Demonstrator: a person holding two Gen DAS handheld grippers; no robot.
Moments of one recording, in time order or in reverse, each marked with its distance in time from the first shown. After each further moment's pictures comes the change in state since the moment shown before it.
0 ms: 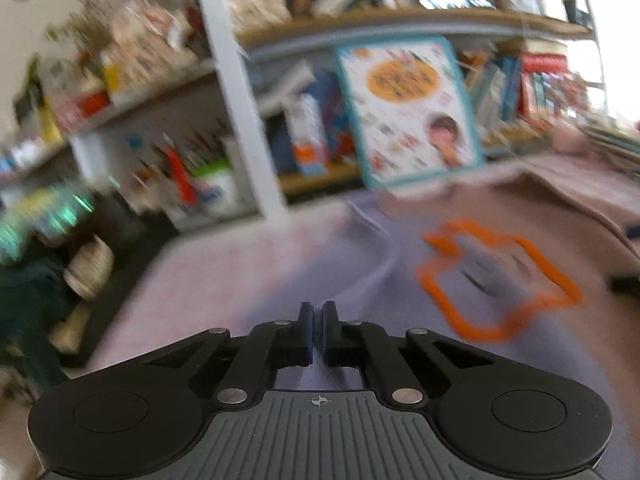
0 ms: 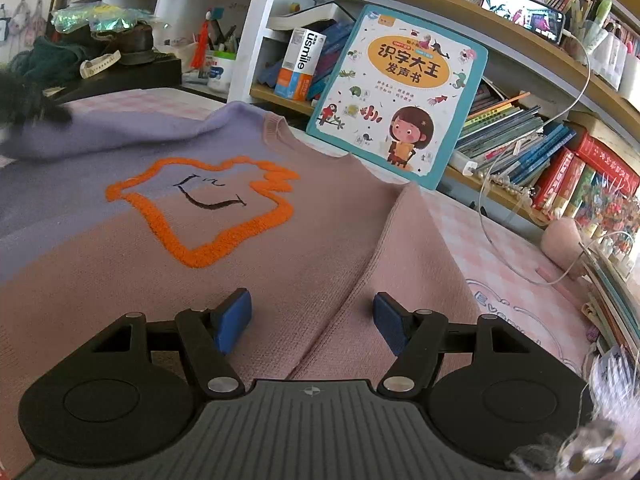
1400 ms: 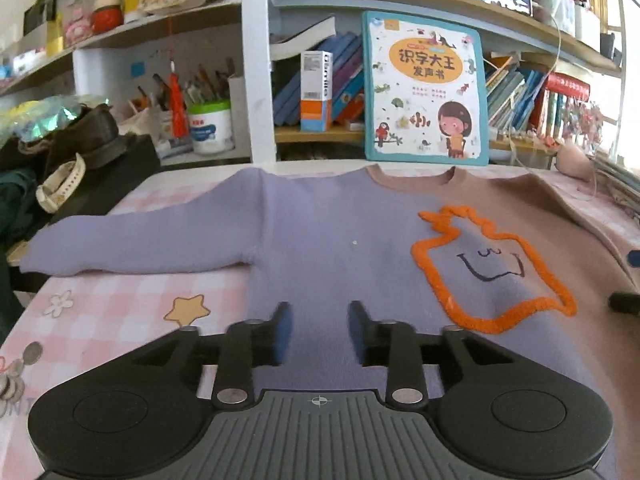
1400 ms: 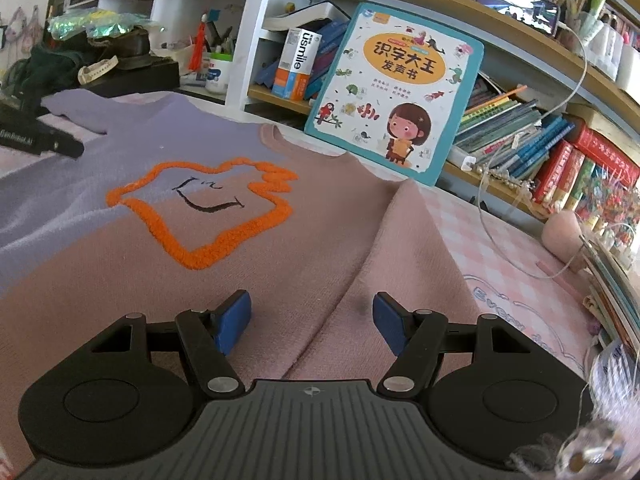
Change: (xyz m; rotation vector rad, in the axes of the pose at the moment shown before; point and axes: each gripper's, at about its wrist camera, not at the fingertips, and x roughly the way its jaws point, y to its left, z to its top) left arm 0.022 0.008 -0.017 -0.217 0.108 -0.121; right arm -0.011 -0.006 0.005 0.026 0.012 0.002
